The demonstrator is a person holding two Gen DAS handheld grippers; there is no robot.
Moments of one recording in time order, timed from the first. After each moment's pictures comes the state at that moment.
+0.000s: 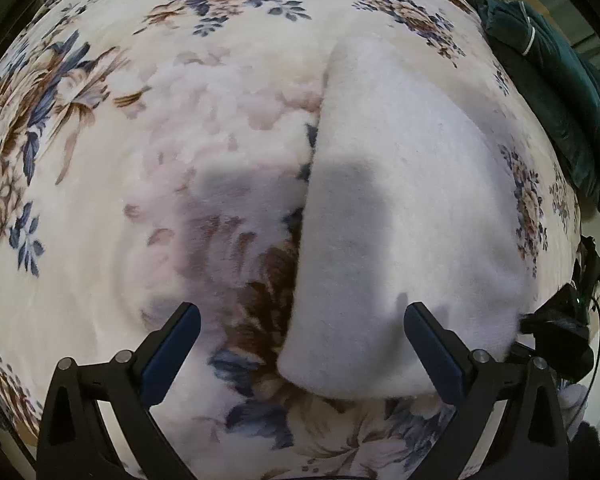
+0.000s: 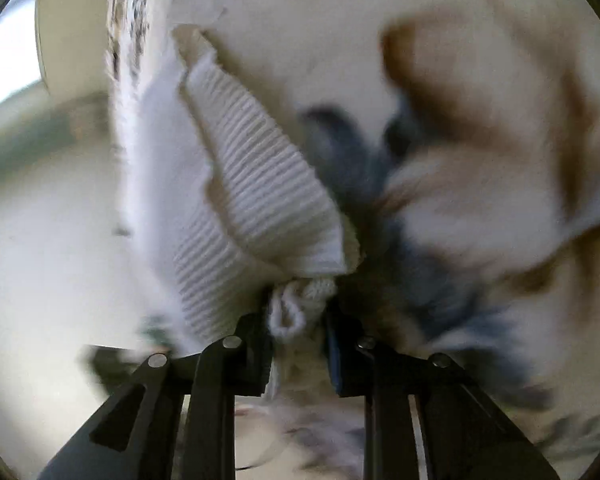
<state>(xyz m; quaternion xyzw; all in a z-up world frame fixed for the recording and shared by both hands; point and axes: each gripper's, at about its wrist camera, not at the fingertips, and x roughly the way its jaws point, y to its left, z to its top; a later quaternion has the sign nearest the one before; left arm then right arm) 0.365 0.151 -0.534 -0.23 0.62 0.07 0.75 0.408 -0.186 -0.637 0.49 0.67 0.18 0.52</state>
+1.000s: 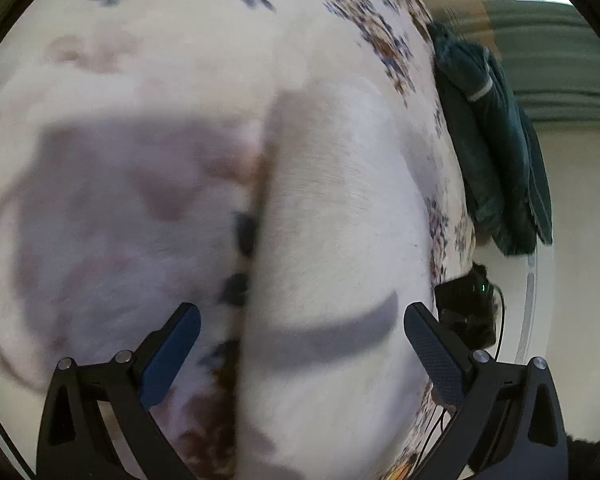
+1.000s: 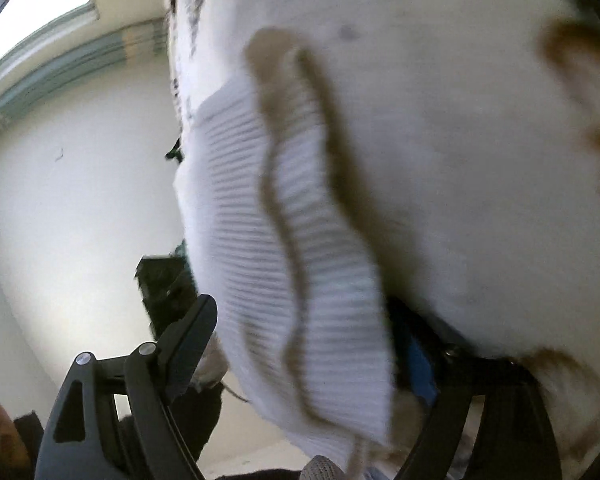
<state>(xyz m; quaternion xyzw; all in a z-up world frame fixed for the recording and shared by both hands) 0.447 0.192 -0.587 -0.41 0.57 -0.12 0.70 0.536 -0.149 -0.661 0.40 0.70 0.36 0.48</state>
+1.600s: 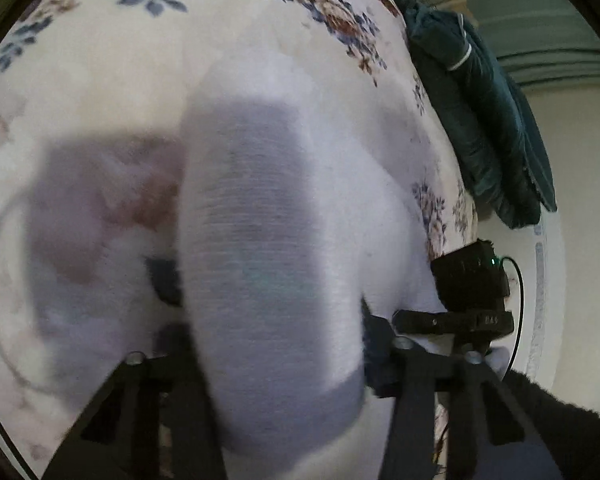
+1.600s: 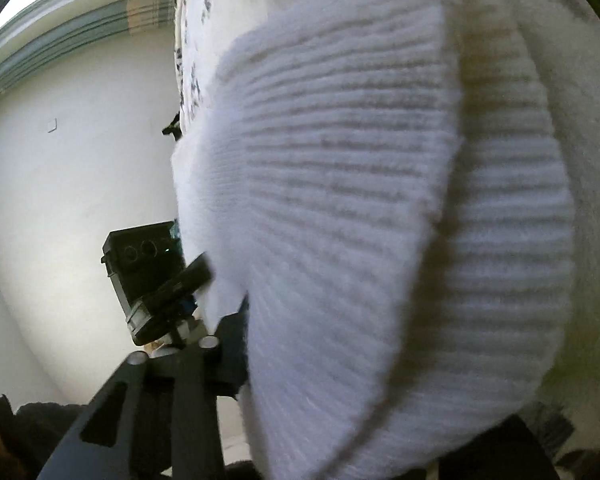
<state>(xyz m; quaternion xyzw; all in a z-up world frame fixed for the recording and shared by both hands) 0.474 0.163 -0.572 -0.36 0.57 -0.14 0.72 0.542 -0.093 -0.646 0.36 0.70 0.37 0.49</state>
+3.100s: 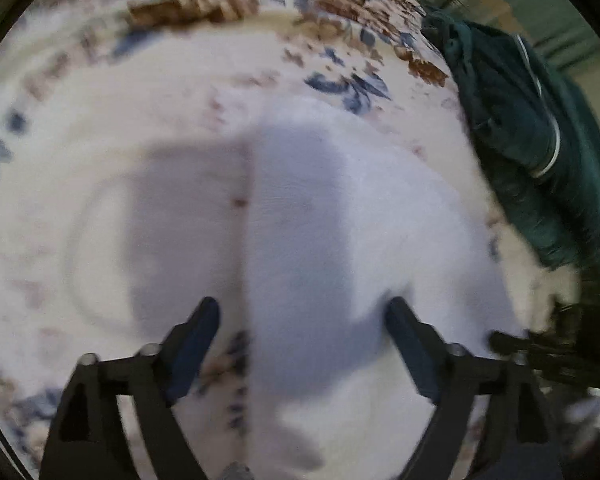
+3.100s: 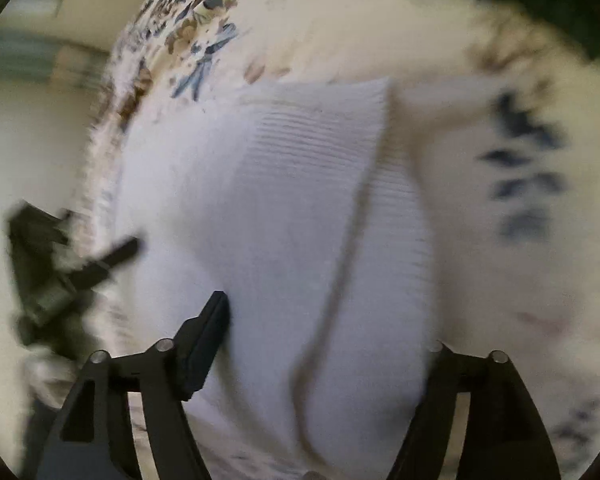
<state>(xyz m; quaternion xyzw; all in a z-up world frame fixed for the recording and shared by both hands) 0.814 0.204 -0.541 -0.16 0.59 -0.07 0.79 0.831 -0.089 -0.535 0.15 0.67 0.15 0.72</state>
